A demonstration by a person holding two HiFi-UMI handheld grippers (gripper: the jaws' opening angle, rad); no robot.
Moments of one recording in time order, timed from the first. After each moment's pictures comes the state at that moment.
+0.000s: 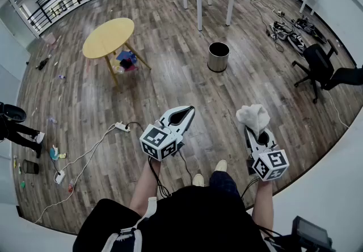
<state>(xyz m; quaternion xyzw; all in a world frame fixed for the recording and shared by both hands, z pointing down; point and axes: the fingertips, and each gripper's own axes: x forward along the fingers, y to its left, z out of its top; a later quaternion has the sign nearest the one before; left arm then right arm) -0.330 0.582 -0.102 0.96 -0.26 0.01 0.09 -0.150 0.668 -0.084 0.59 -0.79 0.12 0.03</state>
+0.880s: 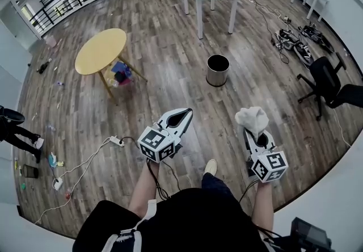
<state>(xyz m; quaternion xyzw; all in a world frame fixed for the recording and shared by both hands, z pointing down) -0.229 0.410 -0.095 0.96 -0.27 0.02 0.09 -0.043 0.490 -0.071 0.58 -0.81 0.13 0.03</state>
